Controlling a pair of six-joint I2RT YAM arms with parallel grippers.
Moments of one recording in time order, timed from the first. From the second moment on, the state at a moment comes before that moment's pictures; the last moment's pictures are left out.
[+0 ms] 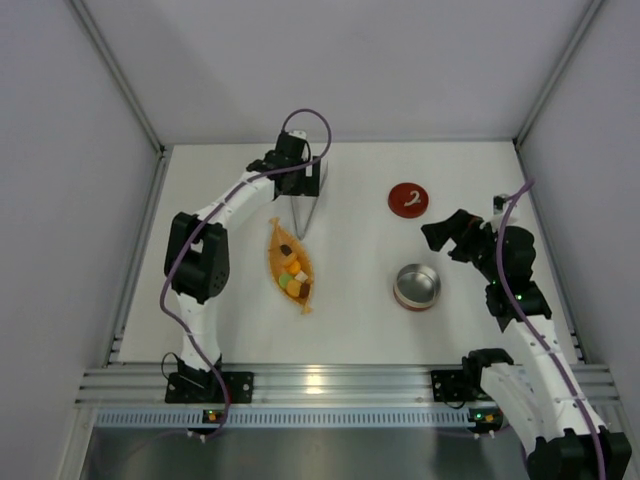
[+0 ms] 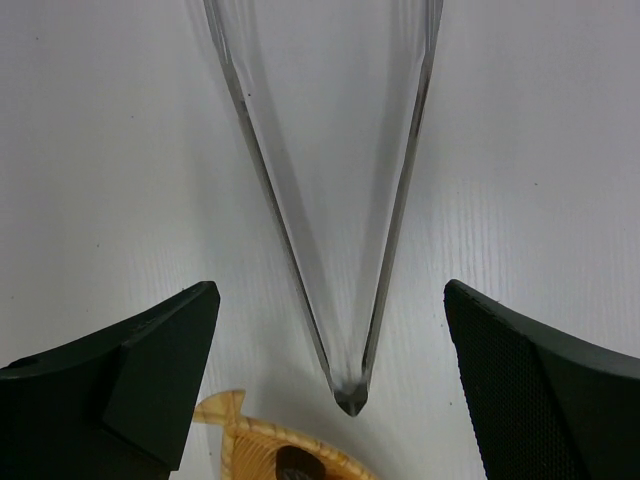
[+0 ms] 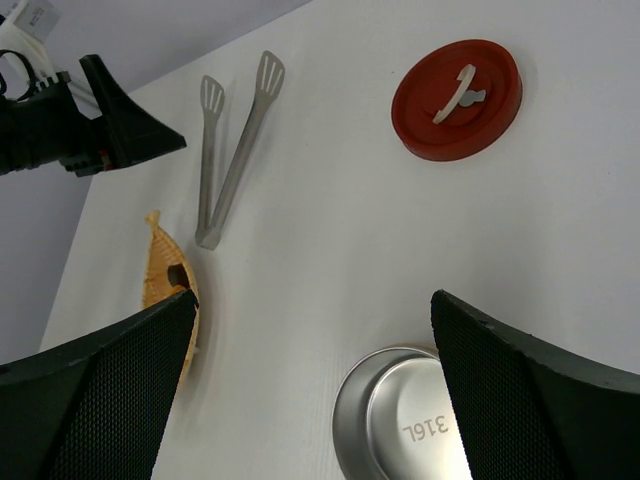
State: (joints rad) left arm -0.42 2.00 1.69 -0.47 -0.18 -0.26; right arm 0.08 0.72 0.57 -0.11 -0.26 0.55
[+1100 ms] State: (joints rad) left arm -0.43 2.18 1.66 -0.43 -0.12 -0.26; right arm 0.08 0.70 0.57 -0.15 -0.24 0.52
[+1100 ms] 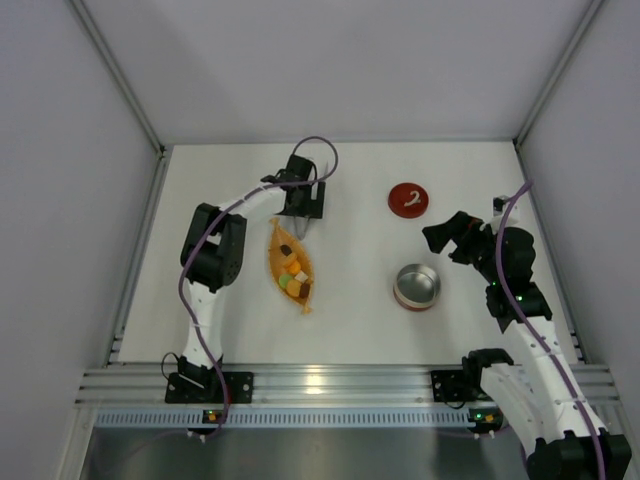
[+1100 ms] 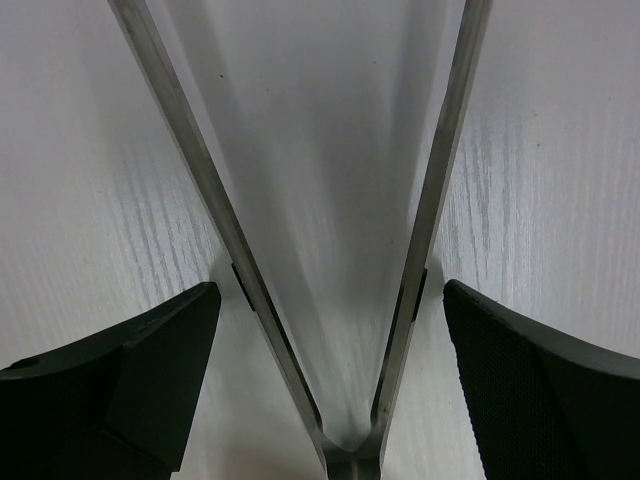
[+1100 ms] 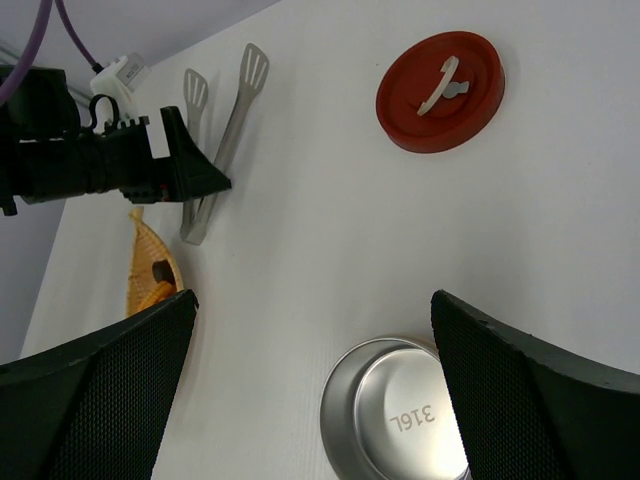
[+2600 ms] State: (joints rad) left arm -0.43 2.23 1.68 -0.35 -0.16 -0.24; right arm 0.08 0.68 0.57 -0.15 -0.23 0.52
